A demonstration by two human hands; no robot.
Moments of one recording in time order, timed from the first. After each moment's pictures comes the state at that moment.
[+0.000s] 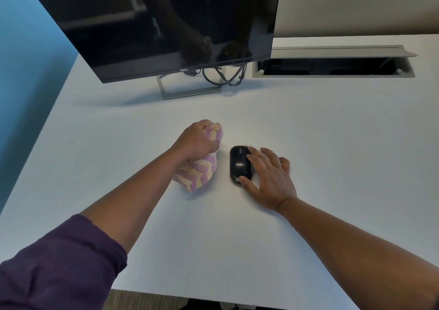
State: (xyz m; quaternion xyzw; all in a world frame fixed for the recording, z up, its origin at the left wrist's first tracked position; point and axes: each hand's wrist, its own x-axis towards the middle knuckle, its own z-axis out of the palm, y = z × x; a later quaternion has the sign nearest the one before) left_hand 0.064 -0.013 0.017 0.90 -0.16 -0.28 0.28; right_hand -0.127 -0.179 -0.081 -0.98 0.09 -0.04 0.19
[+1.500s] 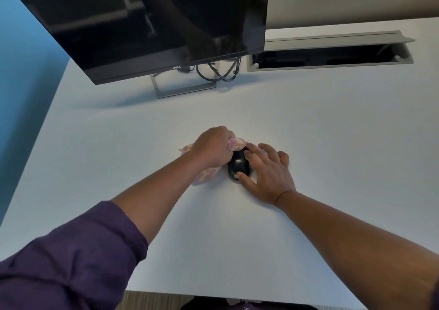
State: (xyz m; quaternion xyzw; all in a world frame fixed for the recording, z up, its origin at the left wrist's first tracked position) left_hand 0.034 -0.054 0.005 0.90 -0.34 -0.24 0.14; right_hand -0.126 -0.179 -0.082 -0.98 0.10 -0.04 0.18
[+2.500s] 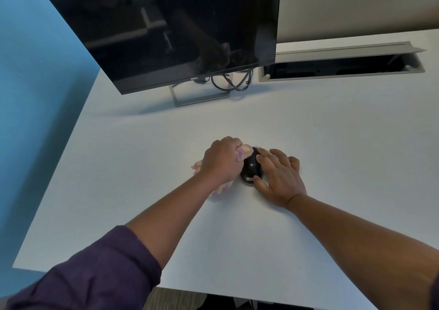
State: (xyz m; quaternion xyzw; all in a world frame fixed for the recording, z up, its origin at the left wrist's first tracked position) left_hand -0.001 -0.031 0.018 0.92 -0.29 -0.15 0.20; right_hand -0.128 -0.179 -0.075 -0.98 0.10 -0.03 0.18
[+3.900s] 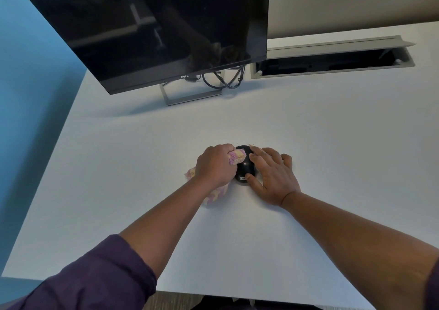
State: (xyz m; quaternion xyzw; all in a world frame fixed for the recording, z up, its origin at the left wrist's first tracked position) left_hand -0.011 -0.030 0.014 0.93 -0.23 -0.21 0.20; right_hand -0.127 -0.180 -0.077 -0.98 0.08 -0.03 0.19
